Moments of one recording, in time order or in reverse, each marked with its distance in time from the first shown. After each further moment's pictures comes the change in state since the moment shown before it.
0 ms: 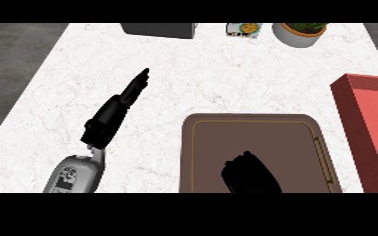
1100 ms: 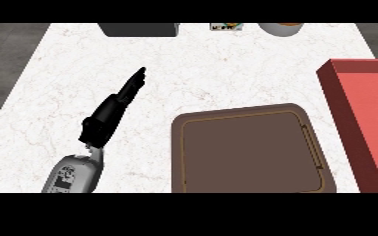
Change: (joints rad) left arm 0.000 0.000 0.017 0.007 0.001 0.012 -0.001; right arm -0.008 -0.532 0.044 -0.364 -0.284 -0.266 -0.905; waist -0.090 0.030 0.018
